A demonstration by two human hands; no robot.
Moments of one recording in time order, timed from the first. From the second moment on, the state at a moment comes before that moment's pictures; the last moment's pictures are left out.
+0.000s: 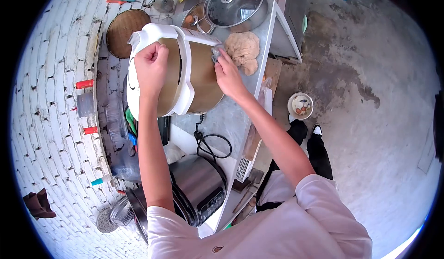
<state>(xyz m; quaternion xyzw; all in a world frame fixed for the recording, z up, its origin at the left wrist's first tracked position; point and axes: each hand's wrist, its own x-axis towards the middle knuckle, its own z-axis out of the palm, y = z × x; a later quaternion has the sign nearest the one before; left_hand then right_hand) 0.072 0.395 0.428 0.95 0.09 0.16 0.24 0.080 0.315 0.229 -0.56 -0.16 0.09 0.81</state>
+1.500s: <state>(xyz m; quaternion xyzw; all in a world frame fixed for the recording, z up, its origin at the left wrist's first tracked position) 0.049 0.340 0.397 0.89 0.32 0.20 -0.24 0.298 0.389 0.327 -0.43 -0.14 0.55 0.70</state>
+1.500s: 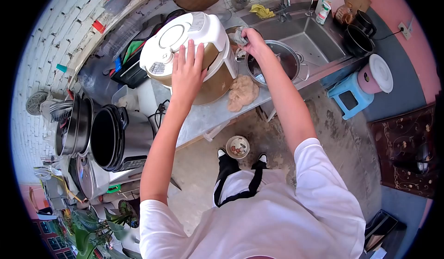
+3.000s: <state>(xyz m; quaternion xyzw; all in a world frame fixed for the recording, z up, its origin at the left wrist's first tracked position) -0.129 0.292 0.453 0.94 0.31 0.01 -0.13 0.140 0.191 0.240 -0.42 -0.06 0.57 0.71</state>
